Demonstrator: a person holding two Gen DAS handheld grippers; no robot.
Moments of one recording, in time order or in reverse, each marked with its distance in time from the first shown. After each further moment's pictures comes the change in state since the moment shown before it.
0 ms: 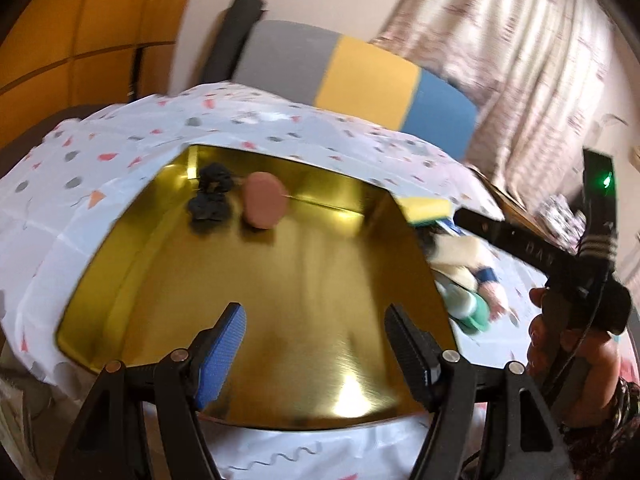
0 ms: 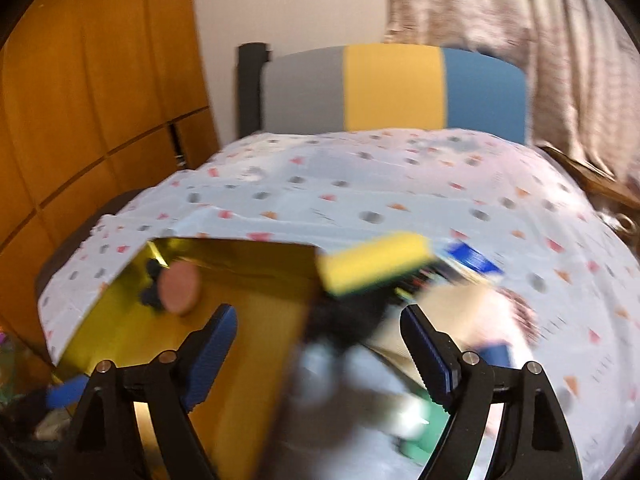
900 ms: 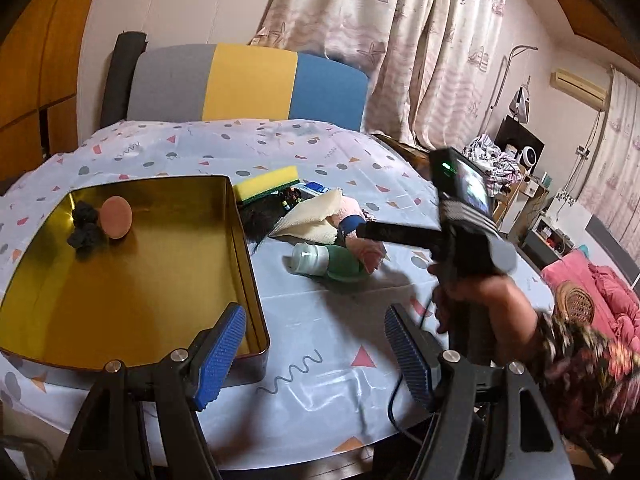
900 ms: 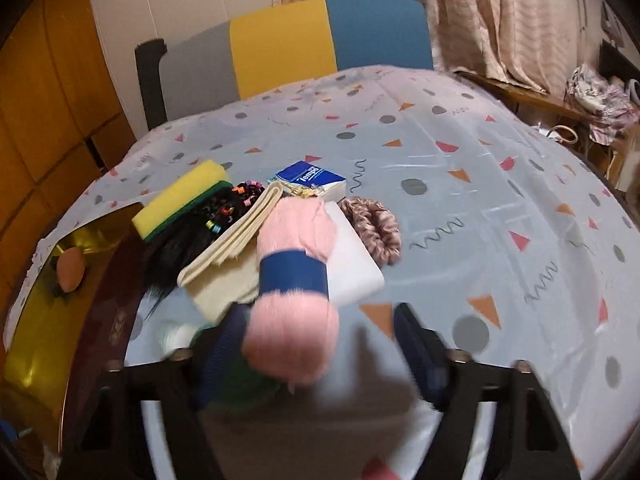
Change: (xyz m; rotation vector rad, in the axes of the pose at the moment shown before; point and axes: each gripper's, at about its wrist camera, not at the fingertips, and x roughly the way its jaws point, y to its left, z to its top) left arm -0.026 -0.126 -0.044 0.267 -0.014 -0.168; right arm 0.011 -0.136 -0.047 0.217 0.125 -0.132
